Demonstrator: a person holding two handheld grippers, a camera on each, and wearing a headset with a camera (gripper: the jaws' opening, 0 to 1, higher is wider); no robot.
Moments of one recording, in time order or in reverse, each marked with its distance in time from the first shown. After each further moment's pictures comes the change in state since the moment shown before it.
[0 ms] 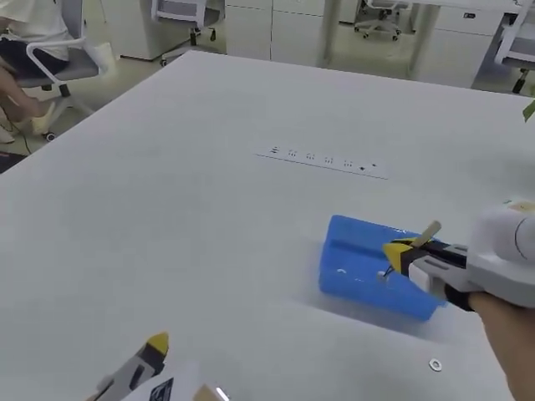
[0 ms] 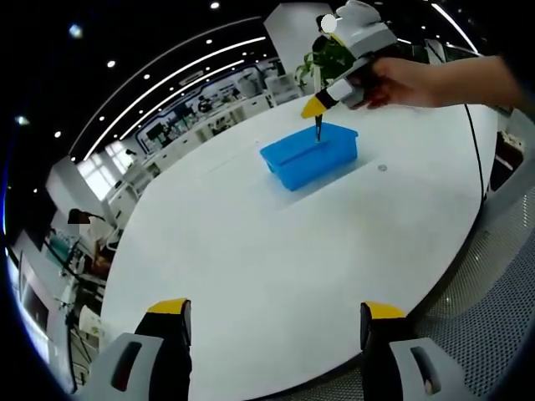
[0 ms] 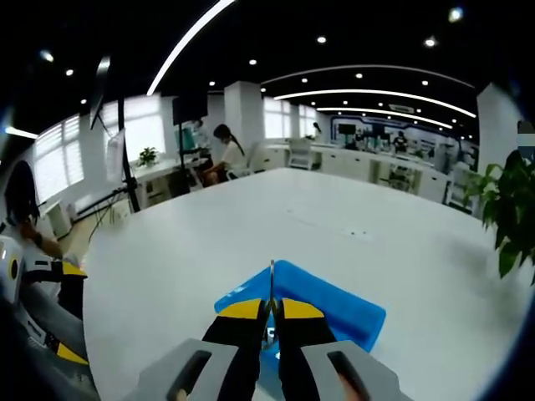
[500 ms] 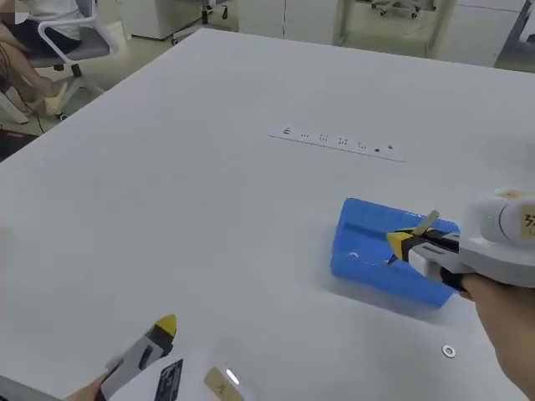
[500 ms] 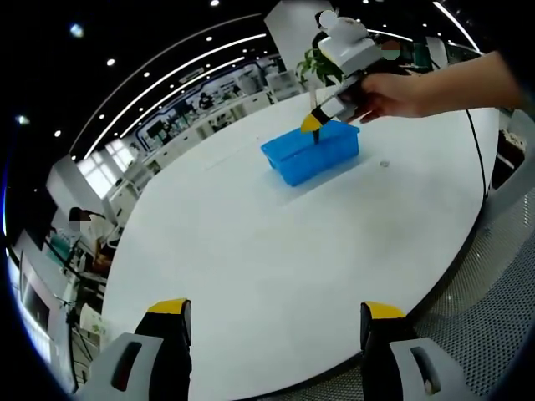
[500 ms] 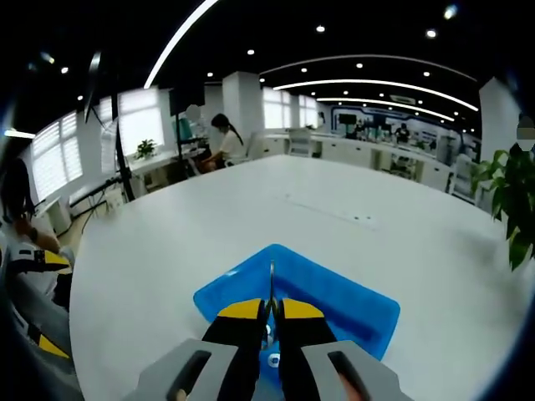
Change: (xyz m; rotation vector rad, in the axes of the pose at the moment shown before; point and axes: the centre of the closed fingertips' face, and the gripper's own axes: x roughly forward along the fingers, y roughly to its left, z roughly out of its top) left arm 0.001 0.001 -0.004 0.000 0.020 0.005; right arm 0.031 -0.008 -0.026 0.002 0.058 0.008
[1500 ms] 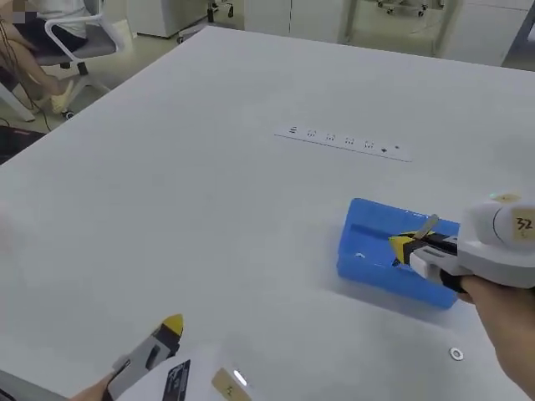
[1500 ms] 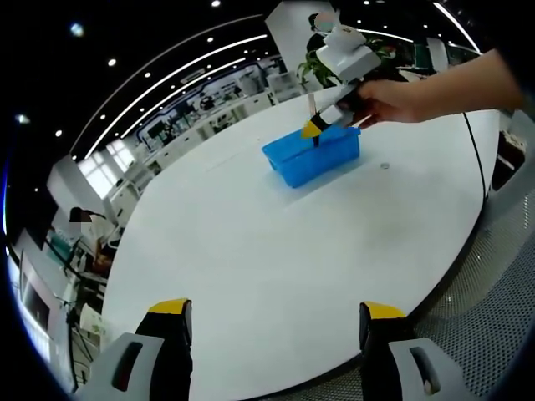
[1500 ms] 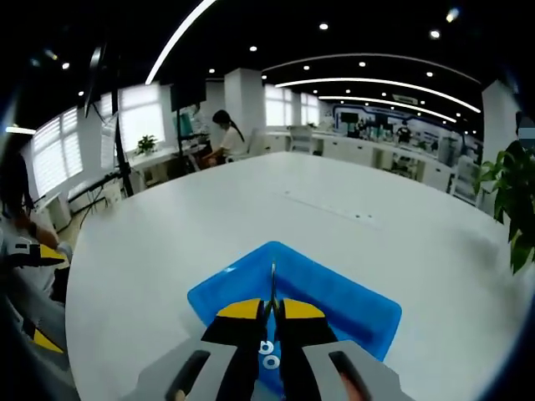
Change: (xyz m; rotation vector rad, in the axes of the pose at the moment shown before) left arm -0.002 0.001 0.002 -0.003 -0.008 0.003; right arm -0.004 -0.001 0.003 -0.011 0.005 0.000
